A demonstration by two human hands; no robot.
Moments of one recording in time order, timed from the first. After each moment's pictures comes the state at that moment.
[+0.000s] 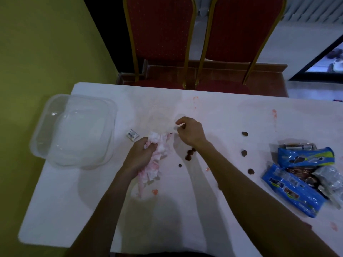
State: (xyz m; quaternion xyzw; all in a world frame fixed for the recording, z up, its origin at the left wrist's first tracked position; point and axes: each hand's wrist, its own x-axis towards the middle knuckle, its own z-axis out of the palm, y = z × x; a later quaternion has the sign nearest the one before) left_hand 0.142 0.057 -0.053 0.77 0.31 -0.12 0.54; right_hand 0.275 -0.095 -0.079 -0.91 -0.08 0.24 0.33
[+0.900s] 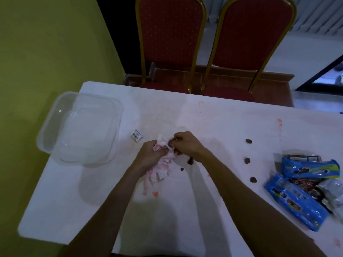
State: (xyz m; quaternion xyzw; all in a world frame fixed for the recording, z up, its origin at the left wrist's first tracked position) left_hand 0.153 0.049 -0.070 0.74 0.28 -0.11 0.60; right_hand 0.257 -0.088 -0.083 -0.83 -0.11 0.38 0.40
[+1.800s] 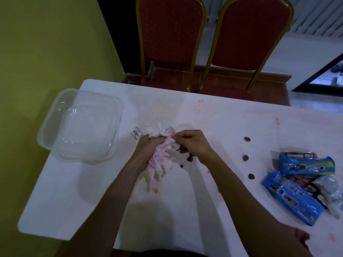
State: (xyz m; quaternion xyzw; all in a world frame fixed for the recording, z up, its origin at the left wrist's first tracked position) left_hand 0.158 0.048 -0.051 0.58 0.37 -0.07 0.72; right_hand 0.240 -0.110 -0.048 -0.77 -0.03 0.35 0.53
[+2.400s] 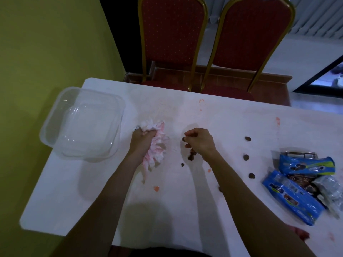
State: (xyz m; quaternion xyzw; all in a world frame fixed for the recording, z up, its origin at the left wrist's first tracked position) left_hand 0.161 0.067 -0.057 0.63 0.41 0.00 0.66; right_hand 0.245 -0.118 -0.059 -0.84 0.06 0.29 0.45
